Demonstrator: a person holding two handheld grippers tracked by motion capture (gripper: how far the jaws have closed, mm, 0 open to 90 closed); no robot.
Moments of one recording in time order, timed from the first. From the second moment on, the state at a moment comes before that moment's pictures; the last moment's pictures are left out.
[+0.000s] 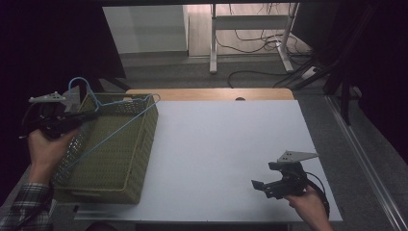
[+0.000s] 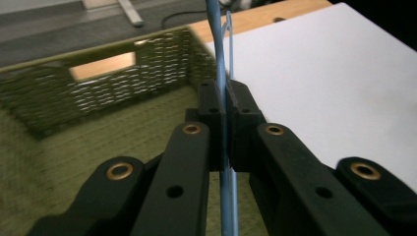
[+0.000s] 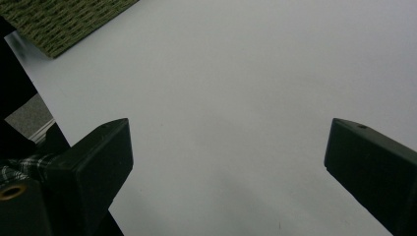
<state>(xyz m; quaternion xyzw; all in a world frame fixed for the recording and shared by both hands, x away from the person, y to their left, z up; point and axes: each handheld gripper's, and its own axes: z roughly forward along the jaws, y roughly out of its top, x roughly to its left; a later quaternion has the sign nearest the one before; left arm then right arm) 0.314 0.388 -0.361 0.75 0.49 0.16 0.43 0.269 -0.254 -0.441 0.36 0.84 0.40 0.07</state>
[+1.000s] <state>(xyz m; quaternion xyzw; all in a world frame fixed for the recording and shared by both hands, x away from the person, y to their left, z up) 0.327 0.414 -0.430 0.75 0.50 0.18 0.40 0.270 -0.256 -0.447 0.37 0.84 0.40 0.06</state>
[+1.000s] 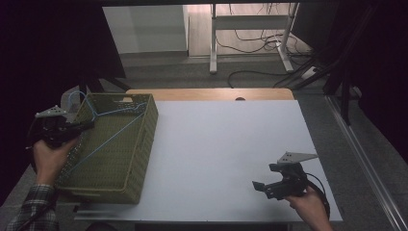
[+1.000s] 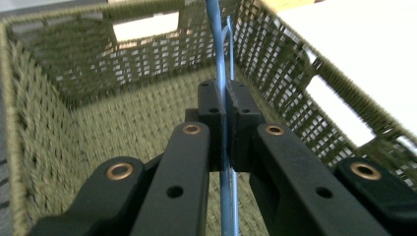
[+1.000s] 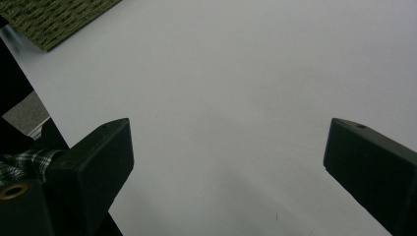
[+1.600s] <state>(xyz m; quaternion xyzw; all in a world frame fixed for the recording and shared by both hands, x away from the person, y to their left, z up) 0.306 0.399 -0.426 0.75 0.51 0.18 0.39 0.269 -0.259 -0.447 0.37 0.84 0.40 0.07</state>
